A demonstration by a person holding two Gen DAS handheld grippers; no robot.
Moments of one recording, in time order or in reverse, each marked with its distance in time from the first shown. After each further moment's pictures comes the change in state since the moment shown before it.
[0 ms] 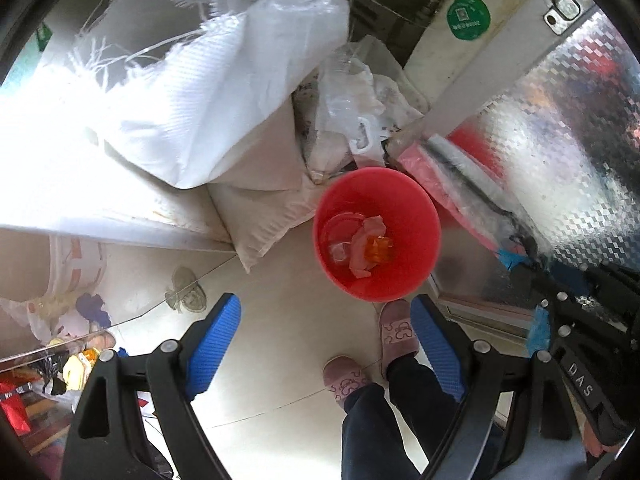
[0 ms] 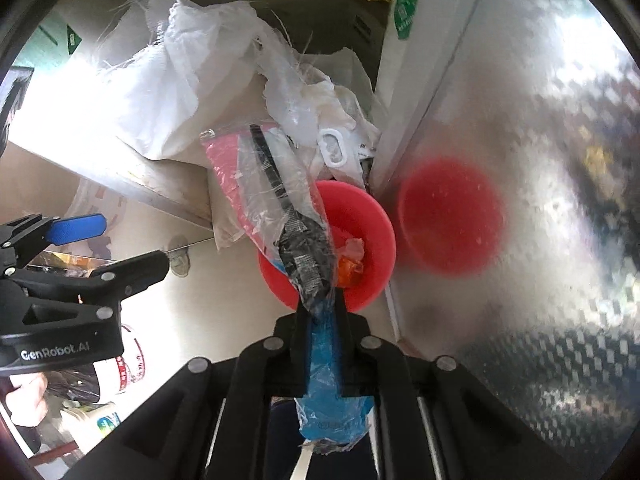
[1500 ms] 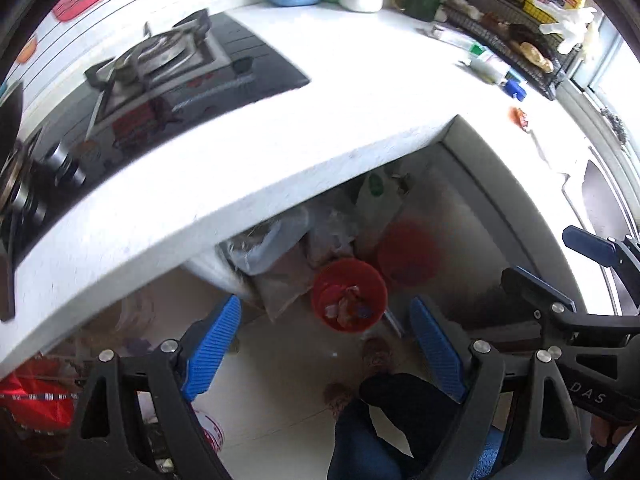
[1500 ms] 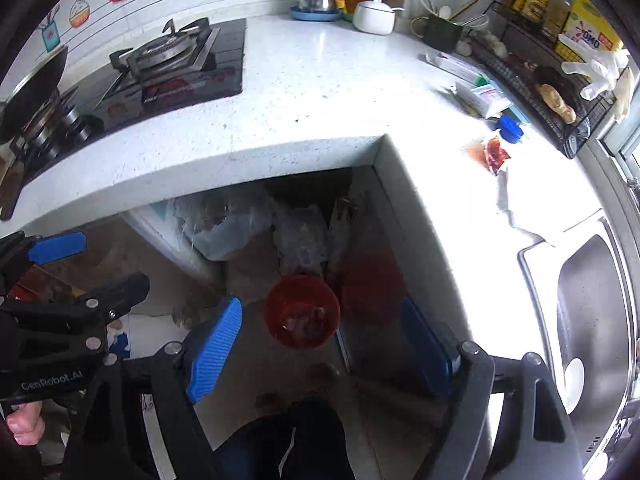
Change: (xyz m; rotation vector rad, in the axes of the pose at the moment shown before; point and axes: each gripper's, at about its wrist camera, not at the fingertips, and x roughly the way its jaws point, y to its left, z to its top) left arm -0.323 -0.038 -0.023 0.064 -0.302 0.003; right arm -0.302 0.016 -0.011 0.042 -0.300 -0.132
